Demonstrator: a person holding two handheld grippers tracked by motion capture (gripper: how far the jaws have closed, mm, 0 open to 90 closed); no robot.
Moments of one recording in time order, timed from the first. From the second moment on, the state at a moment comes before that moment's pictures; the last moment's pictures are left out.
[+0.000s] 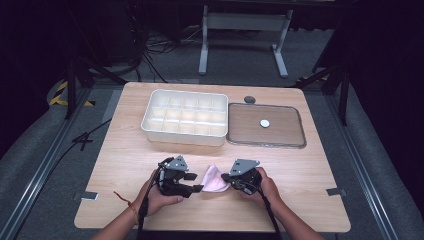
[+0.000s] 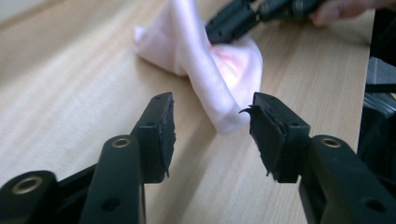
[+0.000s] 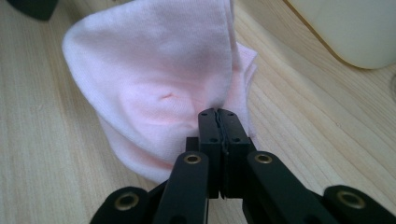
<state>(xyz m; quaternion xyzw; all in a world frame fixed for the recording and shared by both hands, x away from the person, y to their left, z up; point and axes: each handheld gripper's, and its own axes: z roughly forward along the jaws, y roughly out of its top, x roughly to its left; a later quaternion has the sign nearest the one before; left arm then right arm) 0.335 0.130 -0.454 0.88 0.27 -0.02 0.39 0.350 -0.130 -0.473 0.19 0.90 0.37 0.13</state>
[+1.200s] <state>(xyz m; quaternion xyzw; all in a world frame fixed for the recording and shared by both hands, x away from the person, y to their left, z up) 0.333 0.064 -0.453 0.91 0.19 0.07 0.36 0.352 -0.132 -0.471 0.21 0.90 0.37 0.13</state>
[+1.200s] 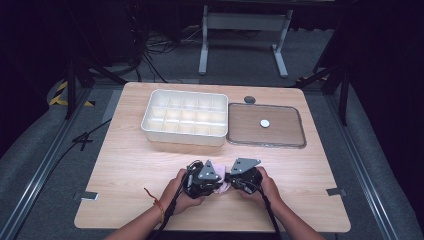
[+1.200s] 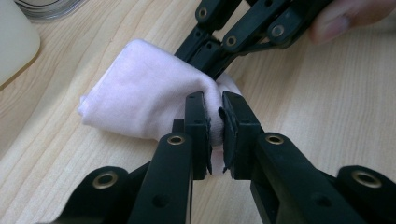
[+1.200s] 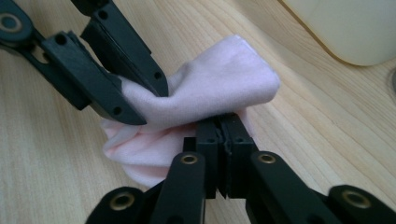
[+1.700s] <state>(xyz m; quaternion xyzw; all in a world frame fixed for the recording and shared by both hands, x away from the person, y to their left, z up) 0.336 0.058 -0.453 0.92 0.19 0.06 0.35 0.351 -0.141 -0.428 0.20 0.87 0.43 0.14</state>
